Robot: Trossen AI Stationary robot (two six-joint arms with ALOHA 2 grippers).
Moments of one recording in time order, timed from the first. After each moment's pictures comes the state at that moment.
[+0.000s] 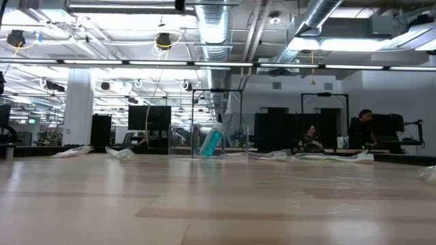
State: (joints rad) left arm 0.12 1.31 1.21 0.01 -0.15 -0.16; right arm -0.28 1.68 2.33 -1.20 -0.28 -0.10
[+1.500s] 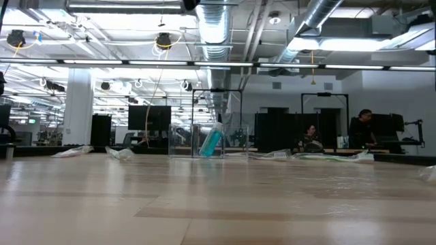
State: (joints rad) left arm 0.19 1.33 1.21 0.02 0.47 -0.56; right arm -0.25 1.78 2.33 -1.18 -0.53 -0.10
